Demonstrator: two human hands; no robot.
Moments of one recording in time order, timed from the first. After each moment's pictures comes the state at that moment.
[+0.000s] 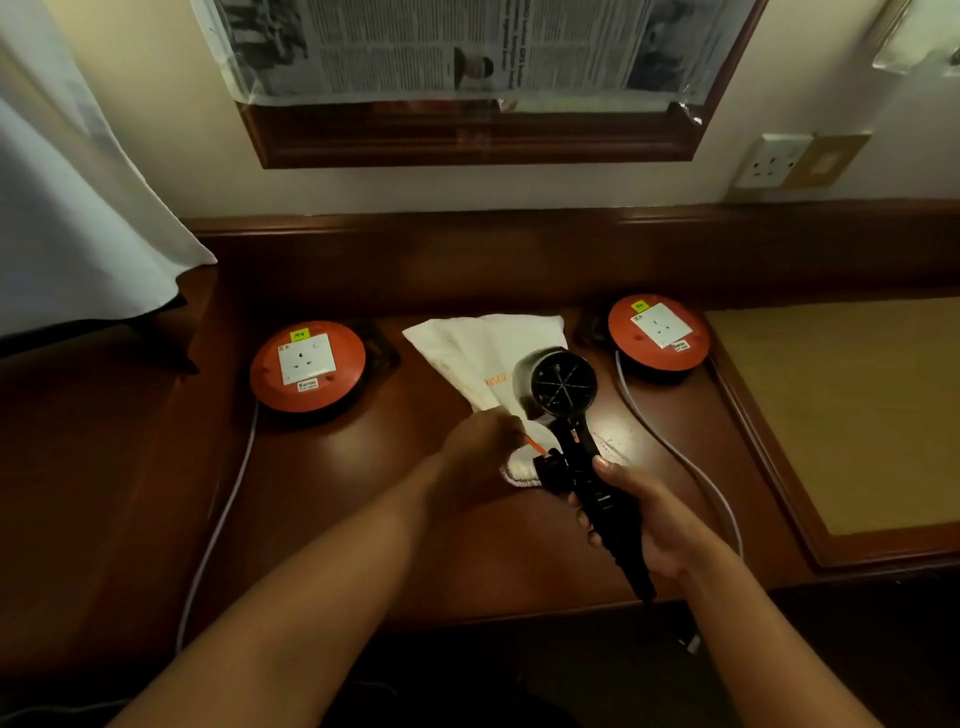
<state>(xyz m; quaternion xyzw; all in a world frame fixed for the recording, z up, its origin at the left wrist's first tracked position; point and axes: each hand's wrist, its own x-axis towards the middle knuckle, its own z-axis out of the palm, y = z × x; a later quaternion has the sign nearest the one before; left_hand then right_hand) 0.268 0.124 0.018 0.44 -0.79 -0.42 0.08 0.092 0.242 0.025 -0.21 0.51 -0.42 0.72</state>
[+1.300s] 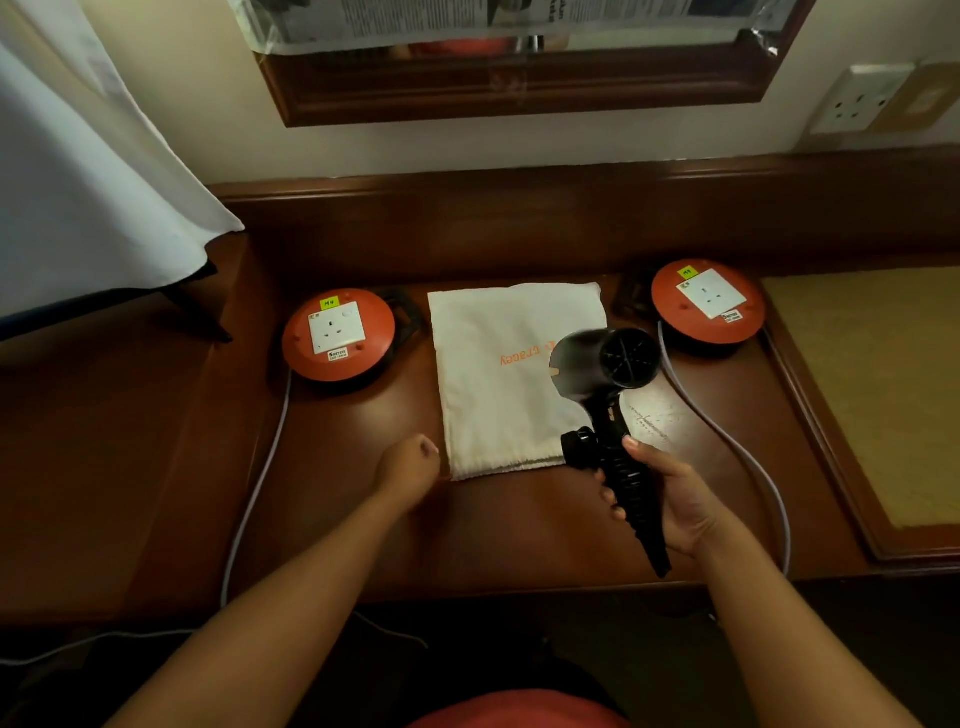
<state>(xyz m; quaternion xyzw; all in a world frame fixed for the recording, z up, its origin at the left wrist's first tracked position) 0.381 0.124 -0.084 0.71 -0.57 -0.41 0.09 0.090 0.225 -0.018 -0.13 0.49 -0.43 0.75</state>
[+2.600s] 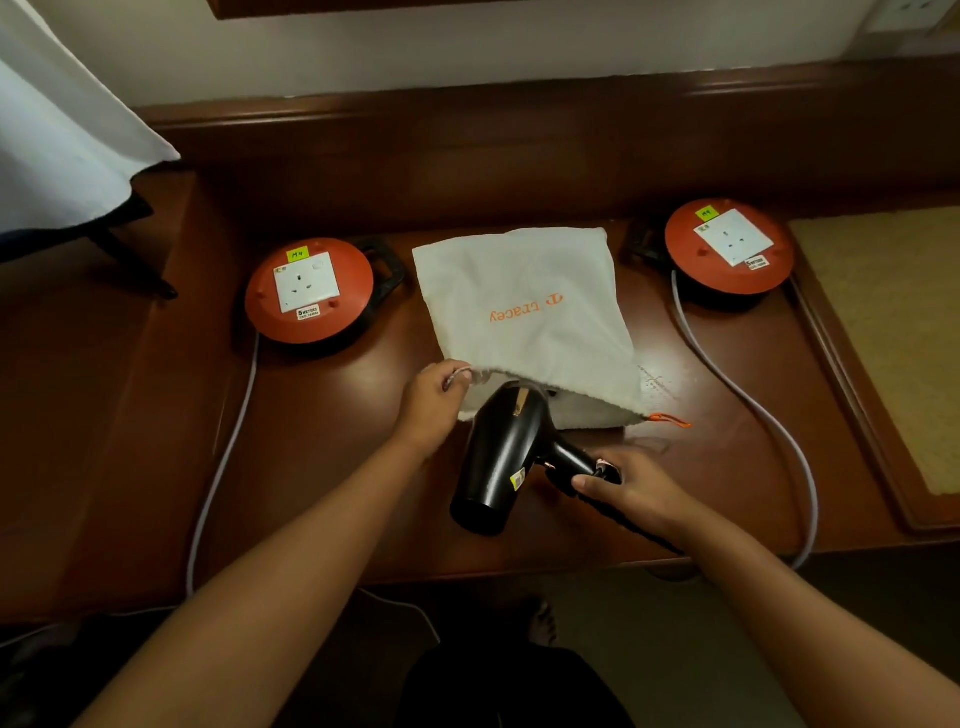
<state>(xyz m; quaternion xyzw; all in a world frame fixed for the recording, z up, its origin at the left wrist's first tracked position) 0.337 0.100 -0.101 0.59 -0.61 -0.45 0.27 0.102 0.230 -0.074 -0.52 0.64 -0.19 0.53</state>
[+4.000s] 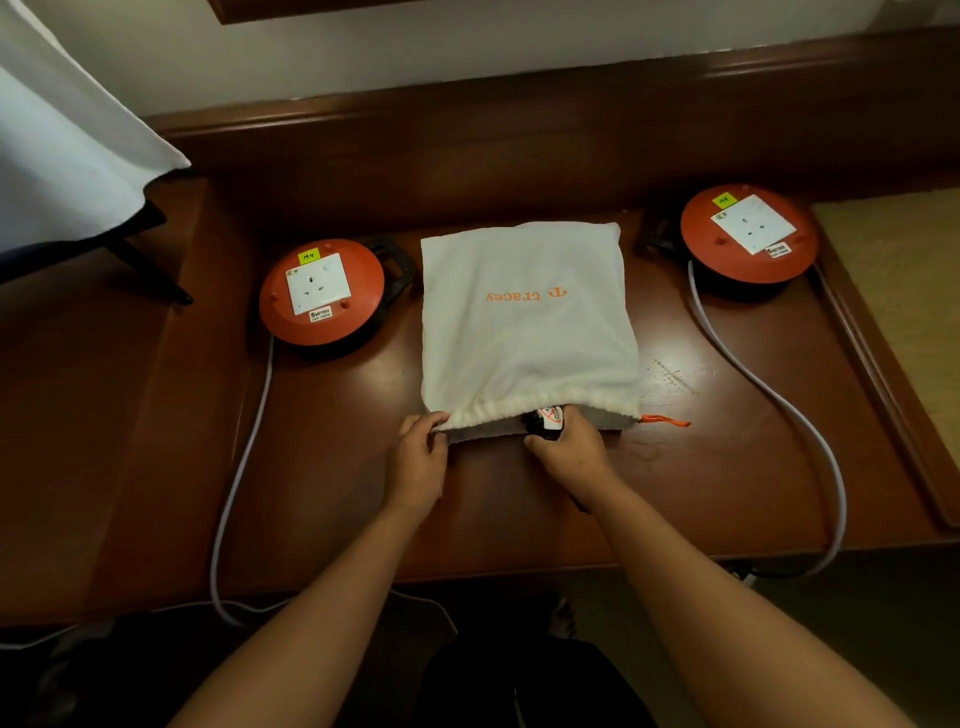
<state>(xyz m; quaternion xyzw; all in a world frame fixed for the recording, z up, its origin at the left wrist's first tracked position) 0.374 0.153 -0.135 0.66 -0.60 -0.36 0.26 0.179 0.178 -0.113 -0.39 0.75 -0.27 0.45</state>
